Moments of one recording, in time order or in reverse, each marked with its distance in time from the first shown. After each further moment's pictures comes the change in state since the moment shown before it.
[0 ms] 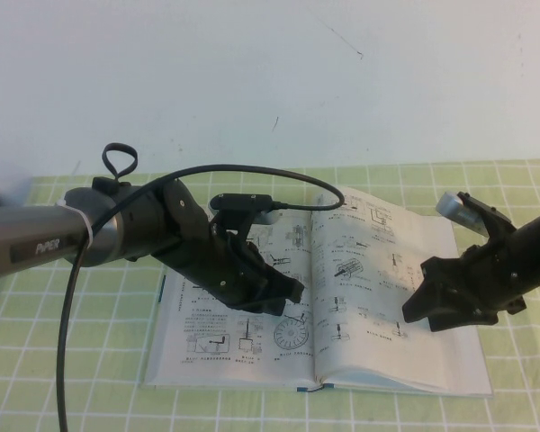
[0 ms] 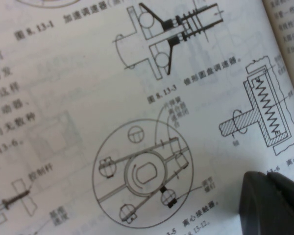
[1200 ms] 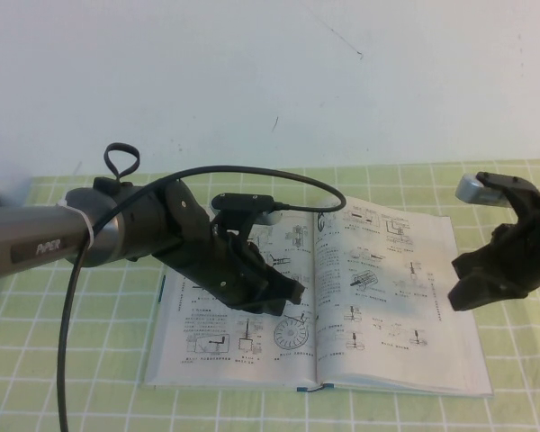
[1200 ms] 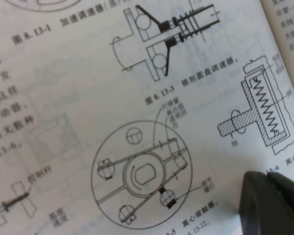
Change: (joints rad) right arm -0.028 -0.105 -0.034 -0.267 0.005 0.013; left arm 0.000 -0.002 0.000 0.014 -0.005 0.000
